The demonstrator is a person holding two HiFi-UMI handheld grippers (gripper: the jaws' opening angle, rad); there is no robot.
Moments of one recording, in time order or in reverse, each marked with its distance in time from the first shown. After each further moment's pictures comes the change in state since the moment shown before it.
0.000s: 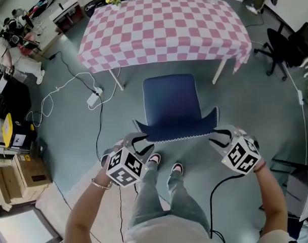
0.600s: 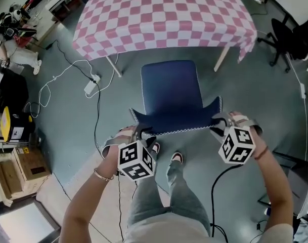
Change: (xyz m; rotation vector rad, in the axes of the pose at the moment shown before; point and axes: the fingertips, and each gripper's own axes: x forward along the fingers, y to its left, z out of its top) left arm 0.045 -0.011 -0.015 0.204 0.173 -0.006; right arm 0.040 -0.008 -0.023 -0.270 0.215 0.051
